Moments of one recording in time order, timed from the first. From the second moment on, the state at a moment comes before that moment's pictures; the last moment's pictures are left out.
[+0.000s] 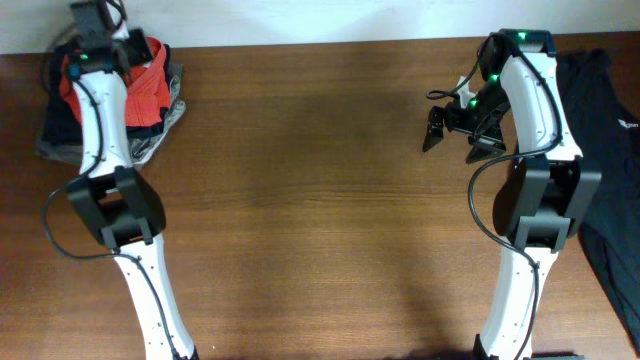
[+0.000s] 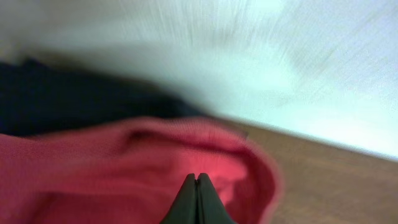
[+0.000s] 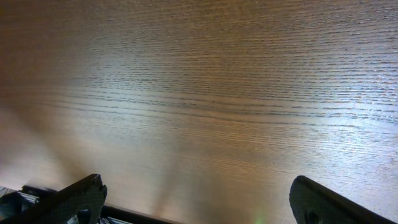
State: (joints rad) left arm 0.22 2.64 2.68 -0.70 0.07 -0.09; right arm -0.08 2.36 2.25 -1.69 -0.31 0.02
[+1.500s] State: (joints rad) left arm 0.31 2.26 2.68 -1.09 0.25 -0.15; right arm -0.08 2.21 2.24 -1.69 -0.33 0.03
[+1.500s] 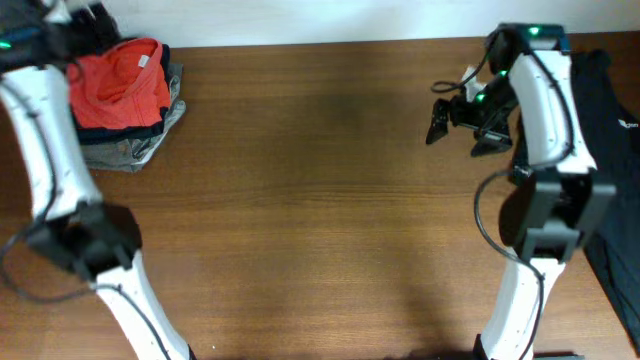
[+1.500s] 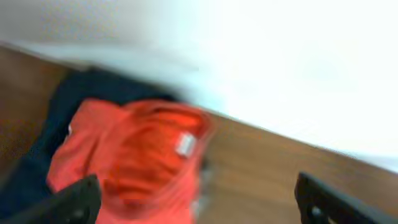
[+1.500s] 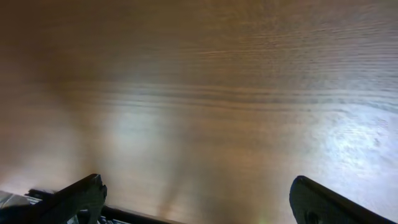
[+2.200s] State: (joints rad) left arm 0.30 1.72 2.64 -1.69 0.34 -0.05; right arm 0.17 1.37 1.85 -1.69 -0.25 0.10
